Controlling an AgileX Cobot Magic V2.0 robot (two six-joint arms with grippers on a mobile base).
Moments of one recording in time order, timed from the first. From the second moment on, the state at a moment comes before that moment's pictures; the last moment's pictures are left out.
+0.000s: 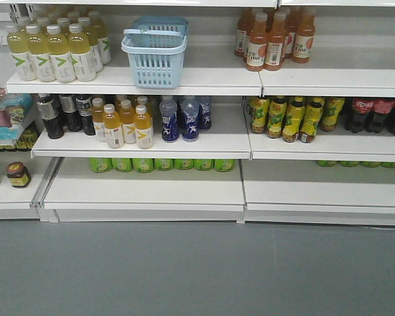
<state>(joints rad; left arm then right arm) 0.02 -0.01 0.03 -0.03 0.17 0.01 0.04 -0.01 0.03 -0.08 0.06 0.04</state>
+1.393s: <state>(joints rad) 0.02 -0.01 0.03 -0.03 0.17 0.01 0.04 -0.01 0.03 -0.08 0.06 0.04</state>
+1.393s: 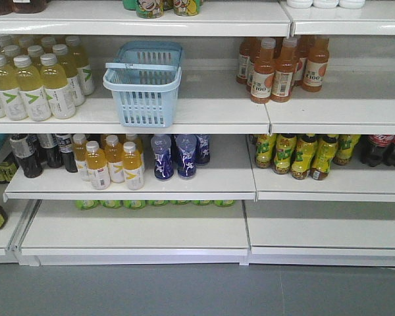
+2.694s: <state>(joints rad) 0.02 -0.01 0.03 -0.03 0.17 0.01 0.04 -0.01 0.03 -0.08 0.06 0.04</state>
